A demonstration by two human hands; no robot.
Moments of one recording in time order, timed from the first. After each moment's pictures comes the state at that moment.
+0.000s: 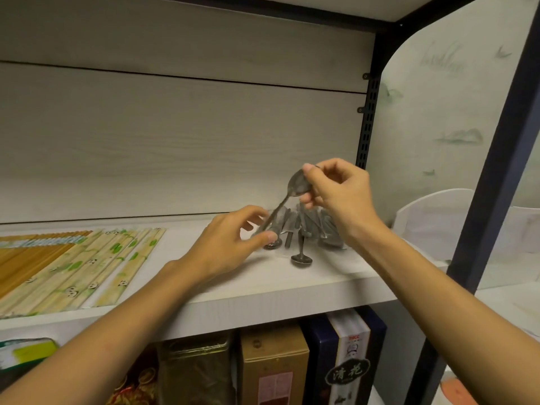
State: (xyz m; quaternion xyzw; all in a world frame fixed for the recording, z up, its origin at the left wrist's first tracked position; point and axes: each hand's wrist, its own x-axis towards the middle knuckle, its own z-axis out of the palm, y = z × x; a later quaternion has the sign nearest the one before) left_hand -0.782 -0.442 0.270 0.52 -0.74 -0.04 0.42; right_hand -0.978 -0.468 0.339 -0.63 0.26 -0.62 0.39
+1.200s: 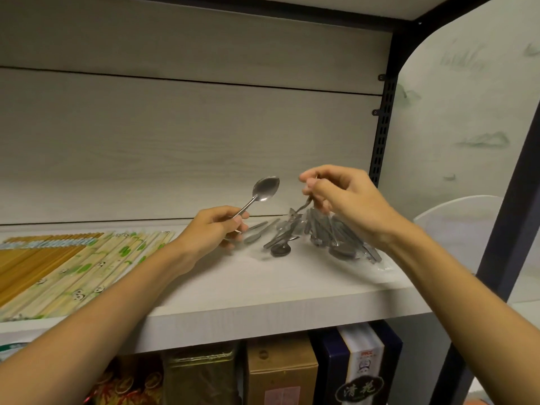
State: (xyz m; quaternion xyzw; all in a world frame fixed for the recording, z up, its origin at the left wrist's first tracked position) left_hand -0.752 -0.452 0.283 0.56 -0.54 -0.31 0.54; right_hand -0.989 -0.482 0.348 -0.76 0.24 -0.48 0.37
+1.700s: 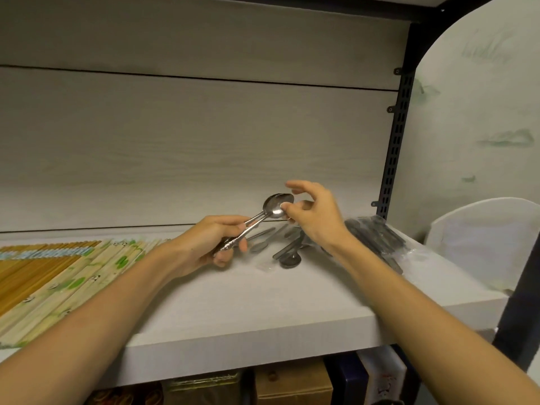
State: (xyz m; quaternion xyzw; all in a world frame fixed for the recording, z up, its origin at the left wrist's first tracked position) left_hand -0.734 -0.470 0.292 0.55 -0.53 -0.44 0.47; right_hand -0.921 -0.564 0.299 -0.75 0.32 -0.50 0.30
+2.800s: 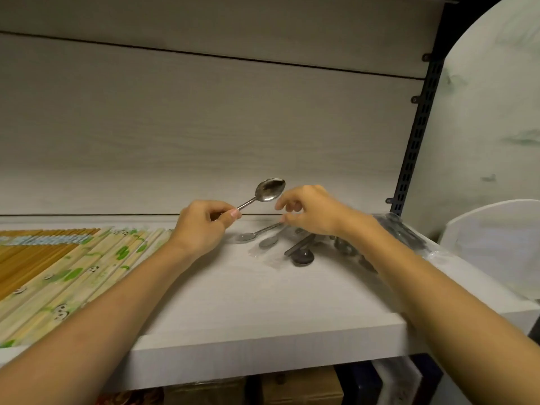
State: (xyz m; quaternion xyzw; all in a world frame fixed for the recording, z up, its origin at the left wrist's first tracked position) left_hand -0.710 -0.485 0.271 0.66 -0.54 -0.08 0.51; right_hand -0.904 -0.587 0.314 -0.92 0.33 -0.19 0.06
